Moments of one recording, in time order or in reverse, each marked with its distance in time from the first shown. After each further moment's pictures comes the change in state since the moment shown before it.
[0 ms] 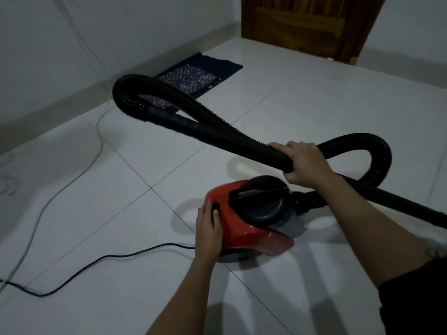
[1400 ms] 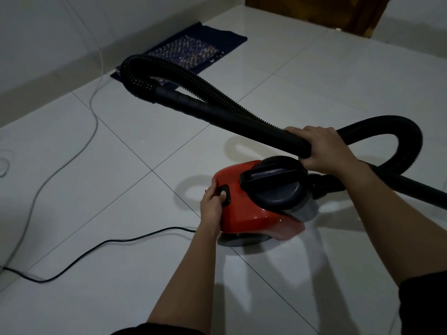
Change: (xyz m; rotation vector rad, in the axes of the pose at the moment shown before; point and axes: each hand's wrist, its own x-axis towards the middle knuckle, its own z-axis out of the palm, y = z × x) left_hand 0.046 -0.021 -0.002 -0.580 -0.133 -0.475; right_hand 0.000 -0.005 0.020 0.052 -0.016 0.012
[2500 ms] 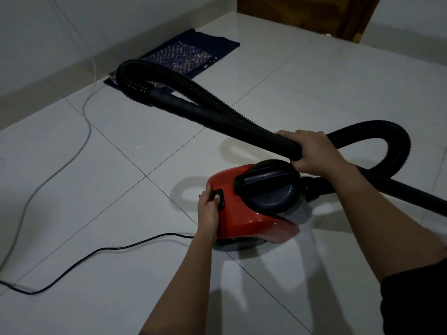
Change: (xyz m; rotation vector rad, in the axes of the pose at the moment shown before) left_hand -0.010 0.005 0.011 0.055 0.028 0.040; right_hand 0.001 0.001 -0.002 0.061 -0.059 0.057
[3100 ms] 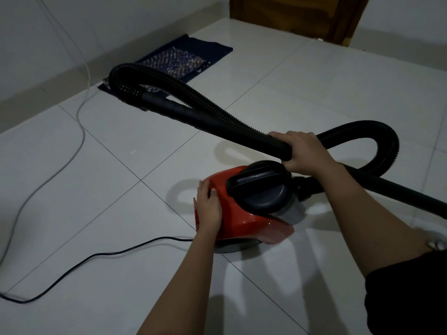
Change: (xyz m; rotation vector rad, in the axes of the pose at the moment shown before) left_hand -0.010 0.014 0.018 0.225 0.082 0.226; right_hand 0.000 0.001 0.001 -0.024 -0.011 0.033
